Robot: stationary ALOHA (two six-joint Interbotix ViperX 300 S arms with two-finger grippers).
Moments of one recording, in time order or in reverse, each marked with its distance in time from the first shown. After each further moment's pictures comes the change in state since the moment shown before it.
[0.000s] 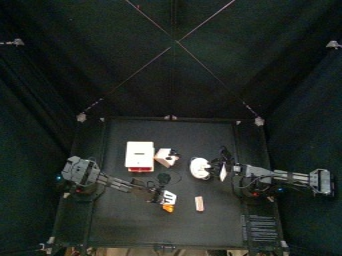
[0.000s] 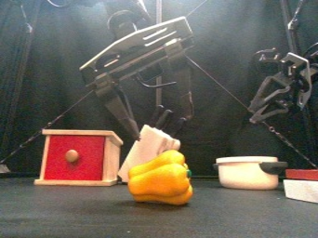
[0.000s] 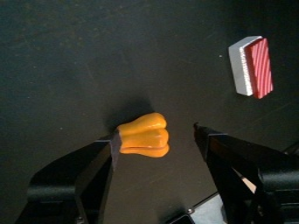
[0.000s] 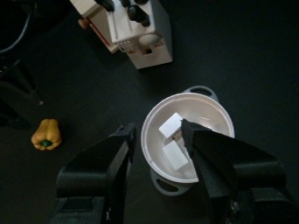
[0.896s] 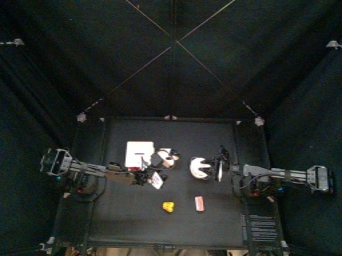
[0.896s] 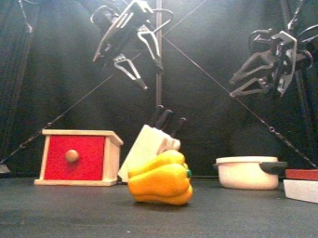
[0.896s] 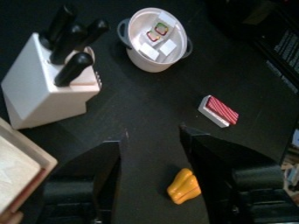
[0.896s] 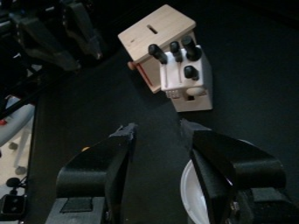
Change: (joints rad) left arm 0.120 -0.385 0.232 0.425 -0.169 0.373; right arm 0.055 0.081 -0.075 -0.017 -0.209 0.000
